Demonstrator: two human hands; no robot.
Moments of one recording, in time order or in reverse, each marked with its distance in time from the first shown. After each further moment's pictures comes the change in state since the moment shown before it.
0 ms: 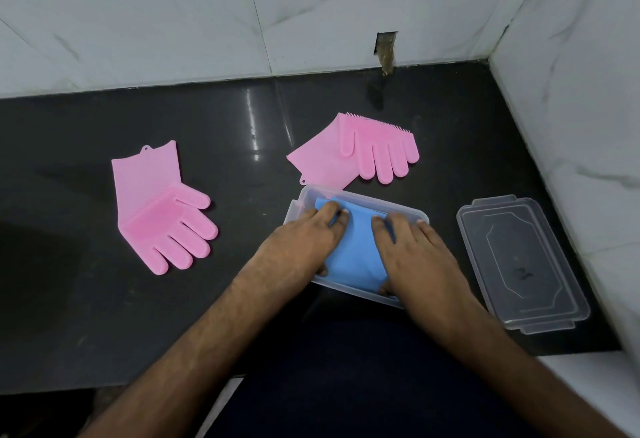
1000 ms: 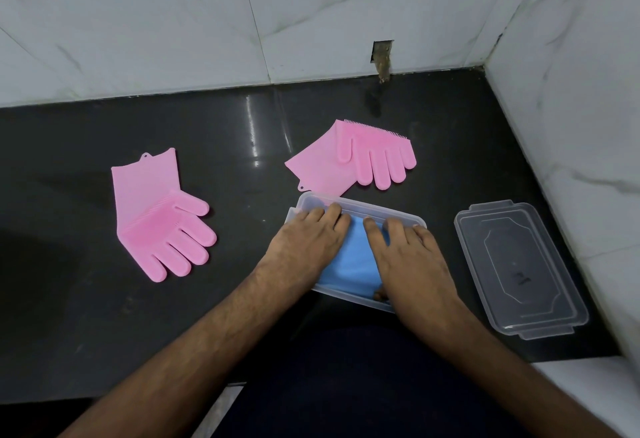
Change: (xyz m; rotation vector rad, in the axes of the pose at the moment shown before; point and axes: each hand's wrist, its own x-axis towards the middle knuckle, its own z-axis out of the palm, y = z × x) left_hand 0.019 0.006 0.010 0.306 0.046 0.035; right_hand 0.009 -0.004 0.010 0.009 0.032 0.053
